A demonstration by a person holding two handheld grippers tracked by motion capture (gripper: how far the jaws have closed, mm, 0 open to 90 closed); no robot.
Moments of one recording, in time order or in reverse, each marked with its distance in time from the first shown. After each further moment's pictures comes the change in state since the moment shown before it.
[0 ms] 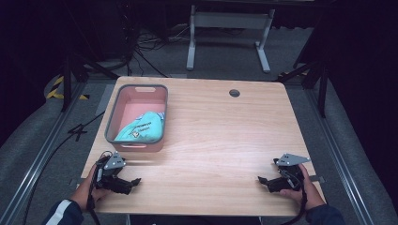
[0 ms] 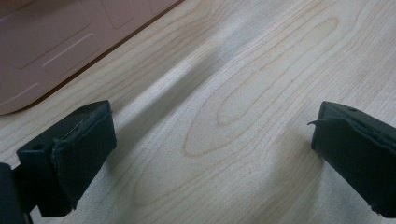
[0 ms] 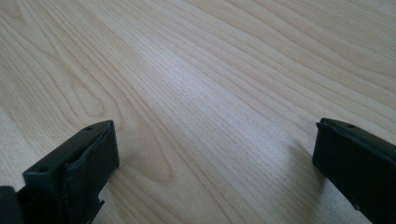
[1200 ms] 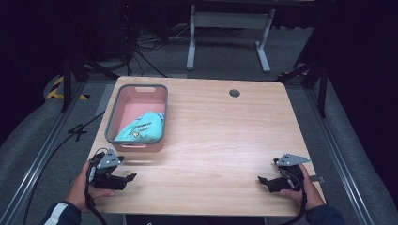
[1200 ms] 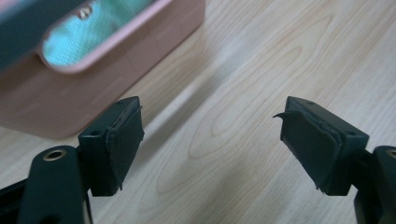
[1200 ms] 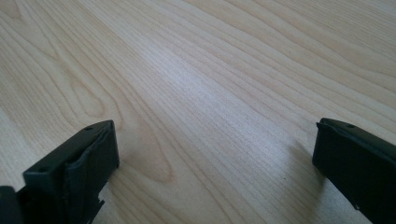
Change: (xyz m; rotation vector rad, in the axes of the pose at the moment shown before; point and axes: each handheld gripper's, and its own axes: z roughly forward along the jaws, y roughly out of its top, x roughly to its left) left arm -0.005 0.024 -0.042 -0.031 0.021 0.070; right arm 0.000 0.000 0.000 0.000 -0.002 0.004
